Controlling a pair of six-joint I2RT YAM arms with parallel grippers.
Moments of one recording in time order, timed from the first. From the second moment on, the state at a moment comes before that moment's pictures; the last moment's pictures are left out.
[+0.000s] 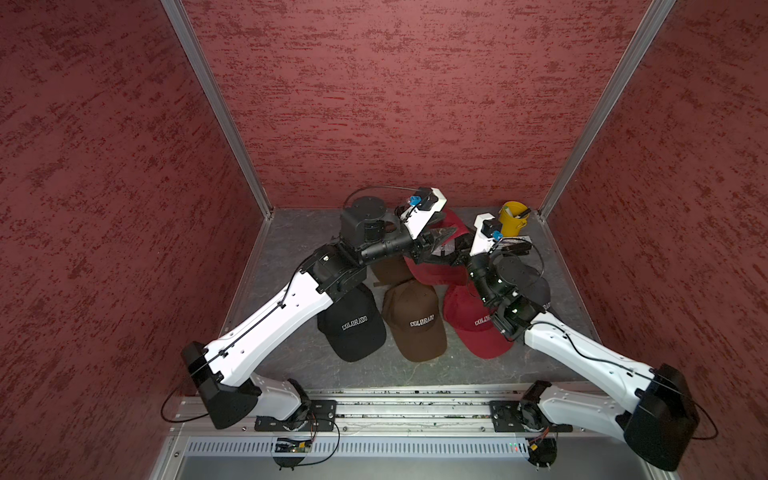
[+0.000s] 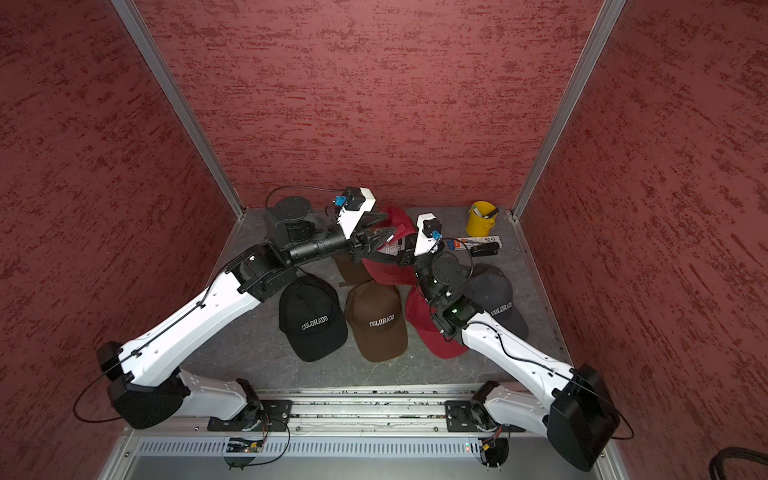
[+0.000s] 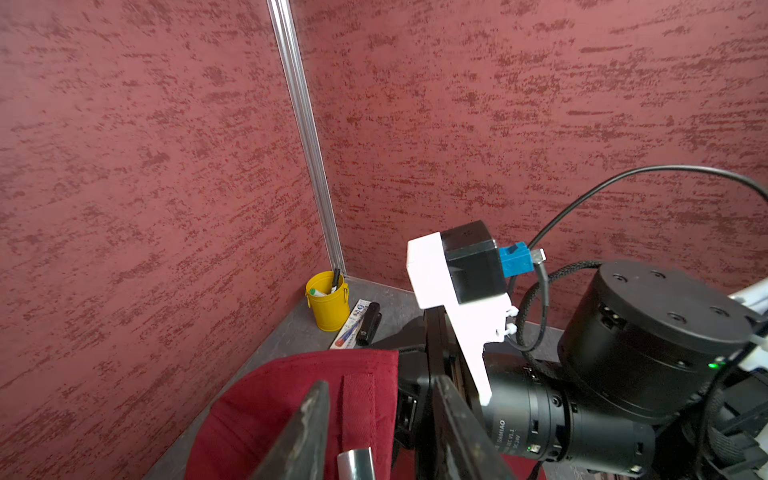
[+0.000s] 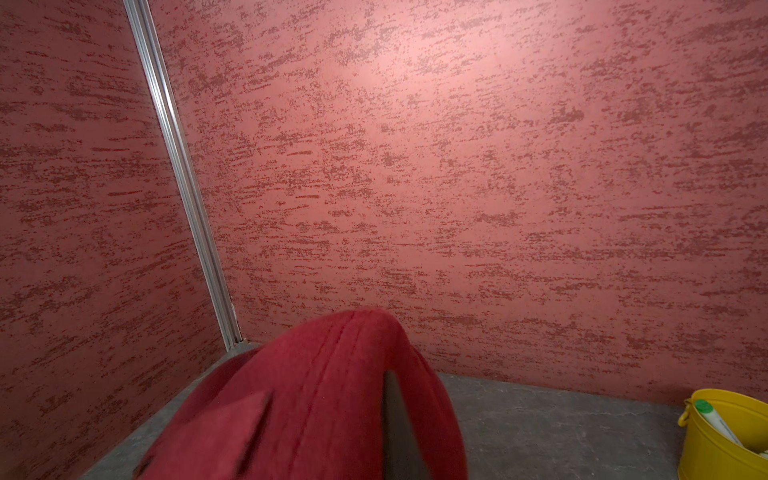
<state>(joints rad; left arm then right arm) -0.80 1.43 1.61 -0.27 0.30 0.13 0.67 1.16 0.81 0.57 0.32 0.08</state>
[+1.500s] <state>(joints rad) -0.71 1.55 1.65 -0.32 0.45 -0.03 0.67 1.18 0.83 0.53 0.32 0.08</state>
